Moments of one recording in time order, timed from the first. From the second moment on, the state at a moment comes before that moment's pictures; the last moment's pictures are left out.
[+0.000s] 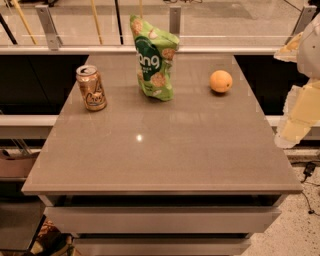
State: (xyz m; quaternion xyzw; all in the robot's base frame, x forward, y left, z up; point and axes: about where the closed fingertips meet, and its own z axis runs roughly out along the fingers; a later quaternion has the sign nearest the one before) arm 0.438 -0.211 0.995 -0.60 0.77 -0.06 0.19
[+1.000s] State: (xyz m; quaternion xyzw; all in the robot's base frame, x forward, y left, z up) arm 0.450 -0.208 1.002 -0.58 0.79 -0.05 0.22
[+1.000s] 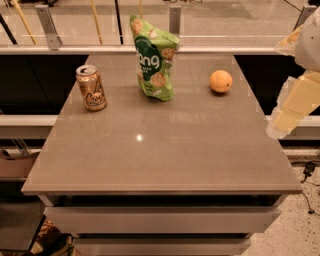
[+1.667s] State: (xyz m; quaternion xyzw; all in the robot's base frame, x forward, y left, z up) arm 0.487 -0.206 1.017 -0.53 0.82 -0.03 0.22
